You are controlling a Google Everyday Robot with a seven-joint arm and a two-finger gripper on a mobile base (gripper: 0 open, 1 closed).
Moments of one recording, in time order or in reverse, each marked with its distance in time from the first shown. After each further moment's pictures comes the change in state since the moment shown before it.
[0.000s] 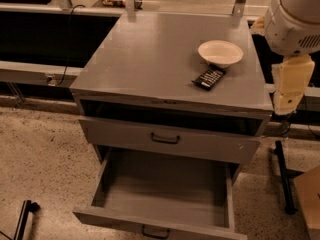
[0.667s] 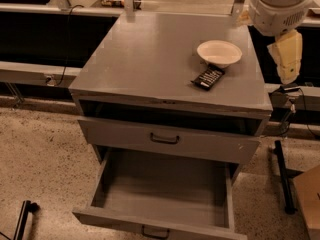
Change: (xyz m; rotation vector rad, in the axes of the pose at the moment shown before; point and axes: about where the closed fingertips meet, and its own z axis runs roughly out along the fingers) arm 0.028 -0.070 0.039 -0.043 0.154 -0.275
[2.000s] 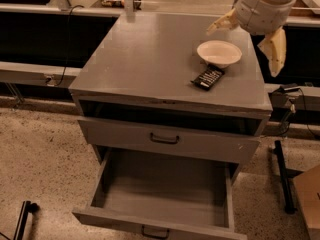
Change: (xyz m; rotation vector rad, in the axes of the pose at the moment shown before) arm -0.040 -0.030 0.017 0.067 -0.284 -0.479
